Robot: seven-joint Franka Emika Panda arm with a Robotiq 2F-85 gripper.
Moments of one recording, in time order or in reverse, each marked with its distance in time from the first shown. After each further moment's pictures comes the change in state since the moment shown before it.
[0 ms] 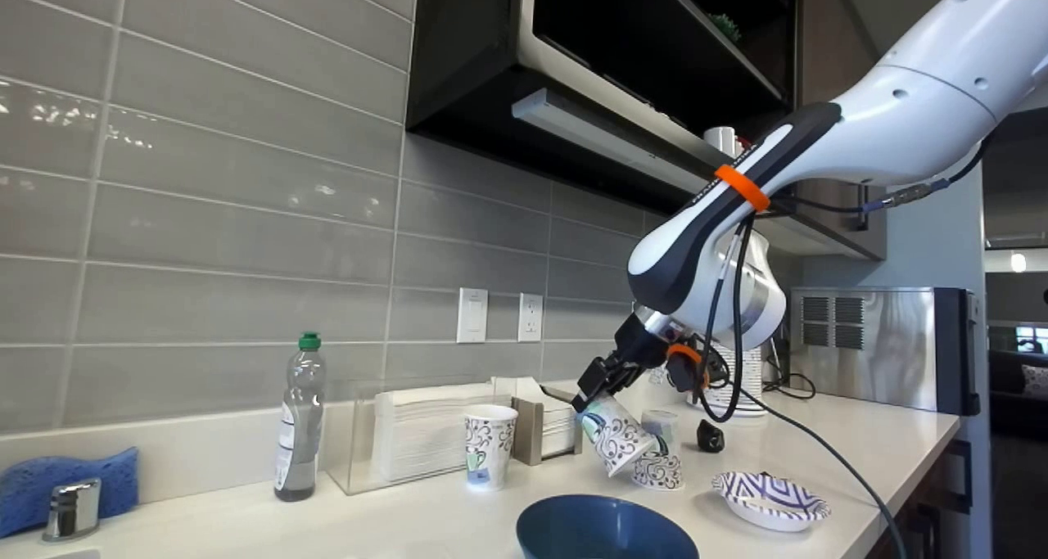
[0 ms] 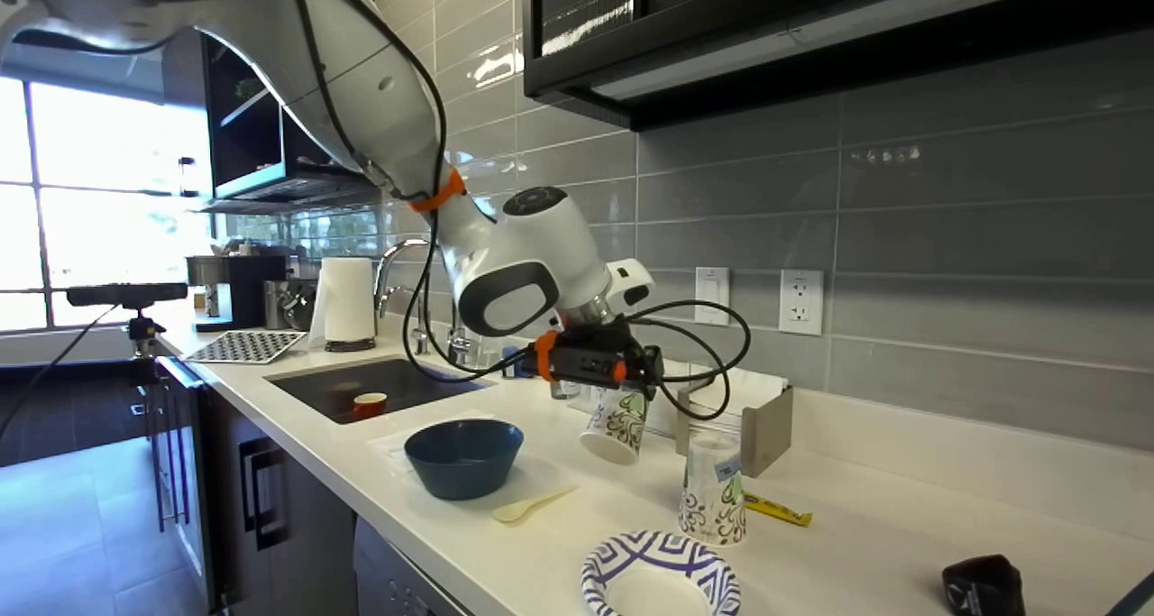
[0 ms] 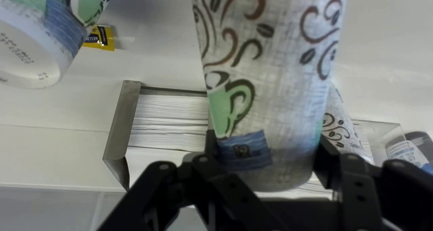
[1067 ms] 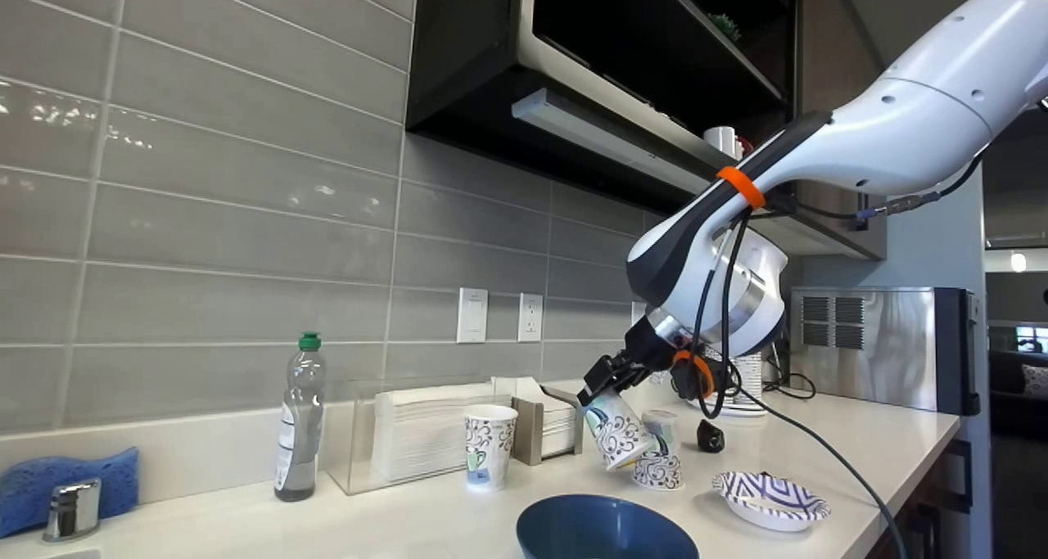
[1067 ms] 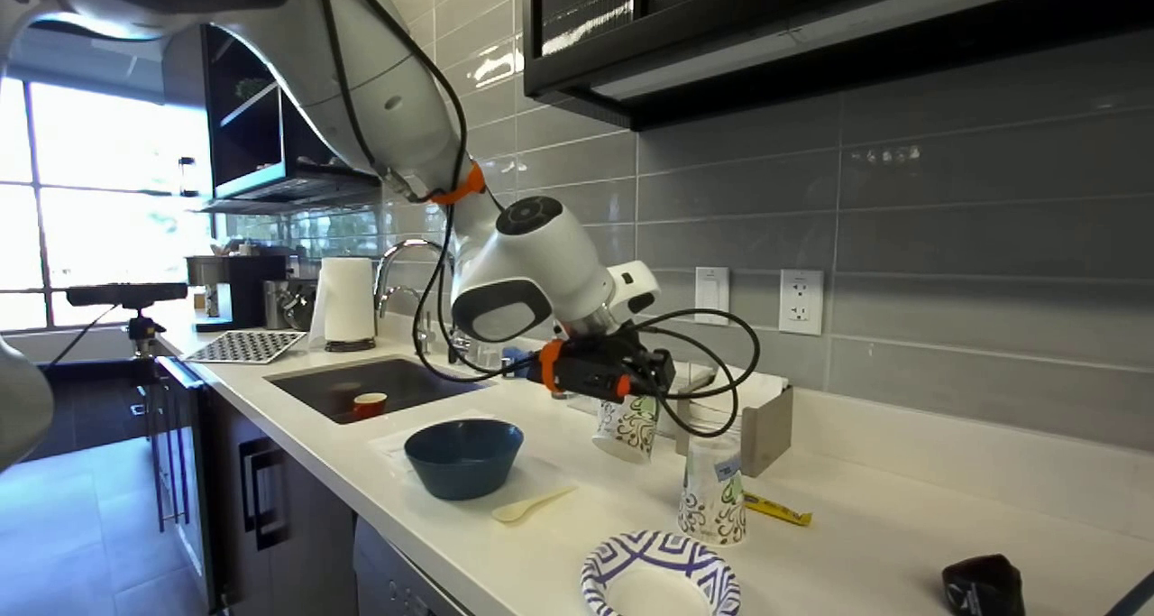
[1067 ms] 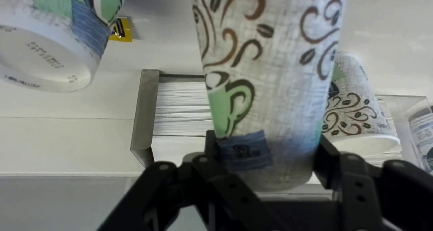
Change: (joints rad) arm -0.454 0.064 0.484 -0.001 0.194 0.162 -0.193
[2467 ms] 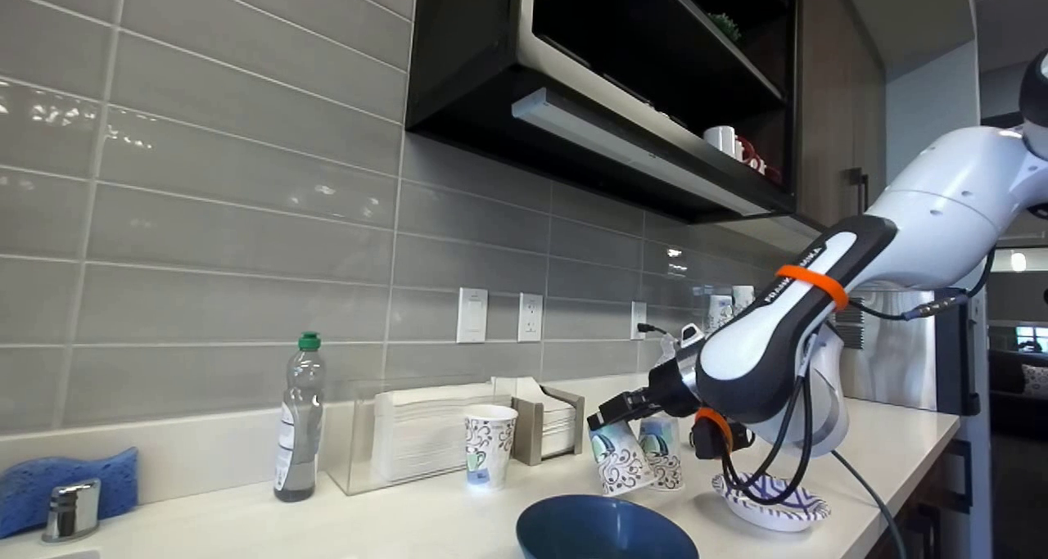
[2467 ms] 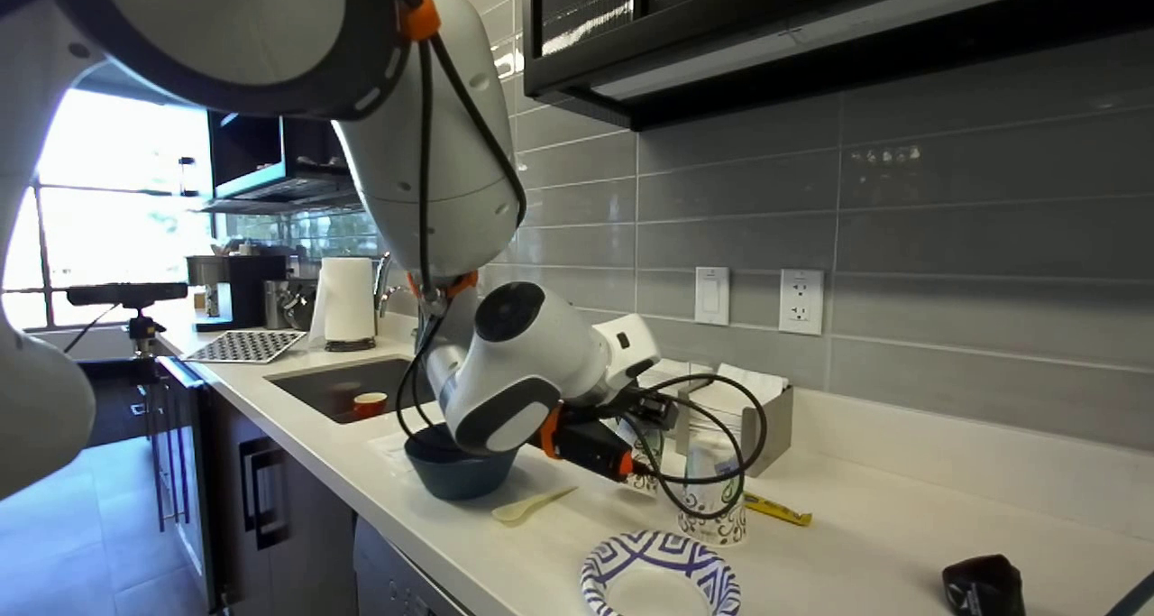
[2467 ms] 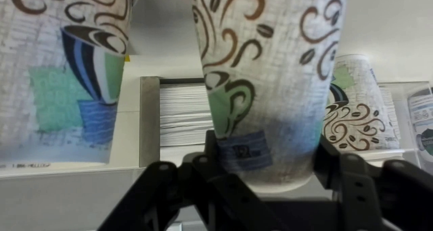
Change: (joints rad) arm -0.414 0.325 0.283 -0.160 -0.729 0.430 0.398
